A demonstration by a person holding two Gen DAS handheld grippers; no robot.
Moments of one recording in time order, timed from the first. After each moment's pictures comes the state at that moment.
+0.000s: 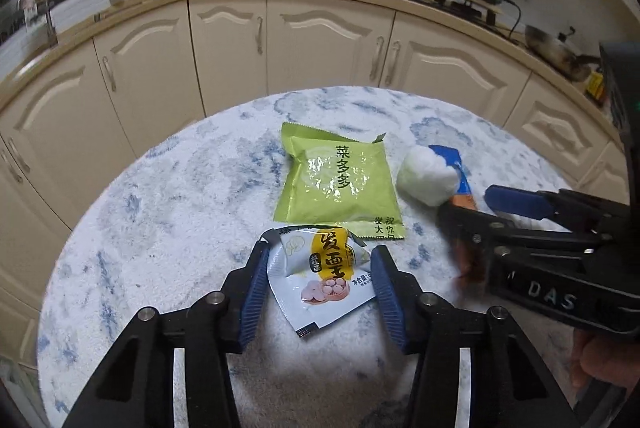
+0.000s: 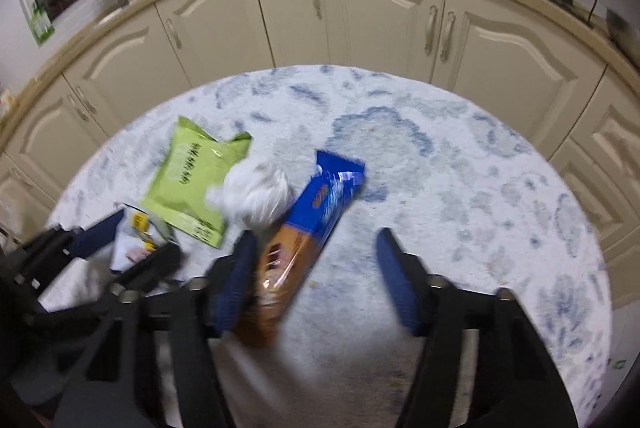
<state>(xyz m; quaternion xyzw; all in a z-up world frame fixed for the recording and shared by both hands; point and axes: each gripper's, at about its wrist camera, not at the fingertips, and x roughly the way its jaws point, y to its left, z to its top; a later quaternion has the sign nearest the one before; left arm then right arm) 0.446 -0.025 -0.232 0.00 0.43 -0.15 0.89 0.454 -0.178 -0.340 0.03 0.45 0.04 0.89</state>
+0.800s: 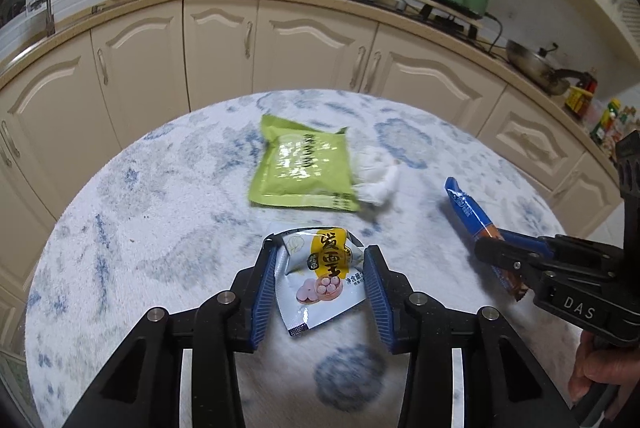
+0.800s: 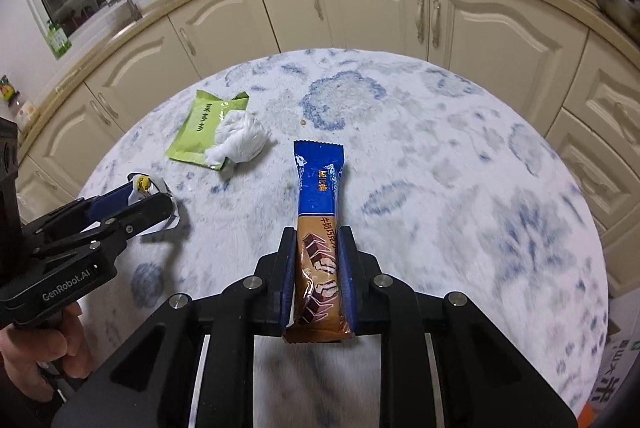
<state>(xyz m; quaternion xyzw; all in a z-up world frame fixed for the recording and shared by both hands) 0.342 -0.012 -0.216 -0.03 0.41 -0.16 0.90 0.382 -0.215 -0.334 0.08 0.43 0.07 0.89</state>
